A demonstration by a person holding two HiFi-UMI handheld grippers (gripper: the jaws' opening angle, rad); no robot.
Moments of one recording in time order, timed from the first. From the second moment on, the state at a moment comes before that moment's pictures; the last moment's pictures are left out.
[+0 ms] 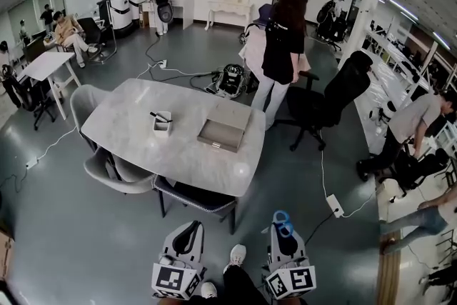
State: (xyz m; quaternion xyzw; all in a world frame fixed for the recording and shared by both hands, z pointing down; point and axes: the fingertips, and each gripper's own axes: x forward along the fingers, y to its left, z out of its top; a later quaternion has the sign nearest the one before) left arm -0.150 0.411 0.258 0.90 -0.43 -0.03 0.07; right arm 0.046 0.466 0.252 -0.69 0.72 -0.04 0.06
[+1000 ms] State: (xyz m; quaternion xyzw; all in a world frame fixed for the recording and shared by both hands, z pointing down) left arm -0.057 0.194 0.257 0.88 -0.47 -0.01 0.08; right arm 0.151 0.240 0.249 -0.67 0.74 -0.06 0.06
